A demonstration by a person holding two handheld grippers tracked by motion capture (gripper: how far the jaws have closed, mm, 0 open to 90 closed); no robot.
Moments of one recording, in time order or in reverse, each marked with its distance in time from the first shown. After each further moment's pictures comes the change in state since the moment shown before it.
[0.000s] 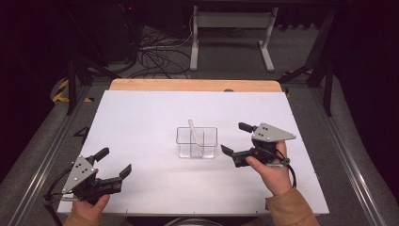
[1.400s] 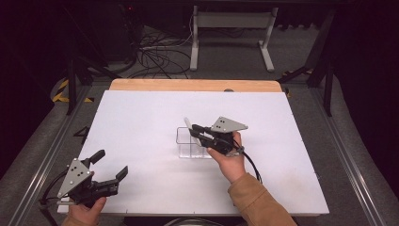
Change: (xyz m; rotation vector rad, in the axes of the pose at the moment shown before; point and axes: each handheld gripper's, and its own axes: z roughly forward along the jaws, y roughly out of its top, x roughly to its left) left arm 0.001 -0.003 -0.011 -0.001 0.028 -0.005; right arm 0.017 -0.008 0.113 -0.038 0.092 0.015
